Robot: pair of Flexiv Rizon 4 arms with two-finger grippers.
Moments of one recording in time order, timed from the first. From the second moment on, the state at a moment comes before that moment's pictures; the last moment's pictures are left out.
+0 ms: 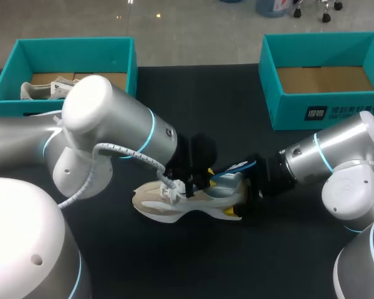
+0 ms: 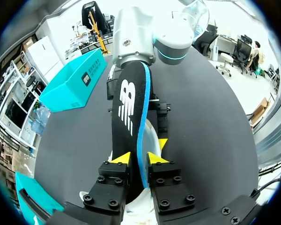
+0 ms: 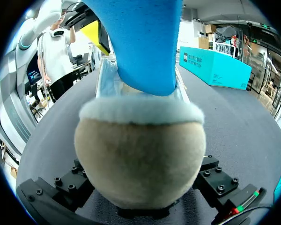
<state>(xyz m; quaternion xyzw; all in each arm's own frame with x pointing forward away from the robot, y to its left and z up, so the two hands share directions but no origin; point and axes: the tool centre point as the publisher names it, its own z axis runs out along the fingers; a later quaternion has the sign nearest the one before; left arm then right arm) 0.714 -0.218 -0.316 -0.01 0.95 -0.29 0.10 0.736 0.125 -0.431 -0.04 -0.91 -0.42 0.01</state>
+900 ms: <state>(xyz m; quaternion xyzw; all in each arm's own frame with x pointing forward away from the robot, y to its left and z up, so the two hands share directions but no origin) 0.715 -0.231 -0.298 0.01 0.94 -0.34 0.05 0.736 0.125 -0.431 -0.04 -0.91 -0.42 0.01</state>
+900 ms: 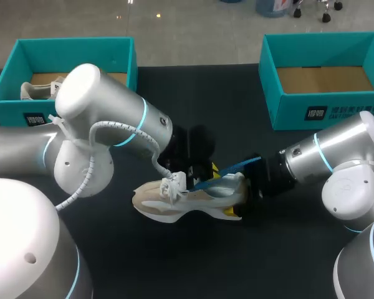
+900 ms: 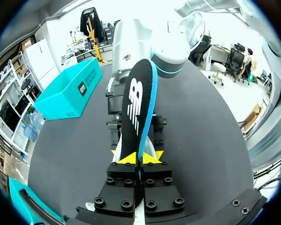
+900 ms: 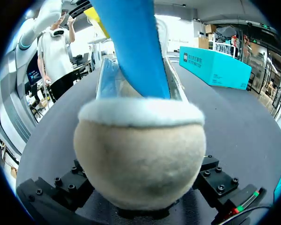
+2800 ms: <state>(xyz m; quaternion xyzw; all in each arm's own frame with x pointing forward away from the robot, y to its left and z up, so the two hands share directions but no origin) 0.714 -0.225 -0.177 -0.04 0.87 -0.47 -0.13 0.736 0.125 -0.431 -0.04 -0.91 -0.42 0.01</state>
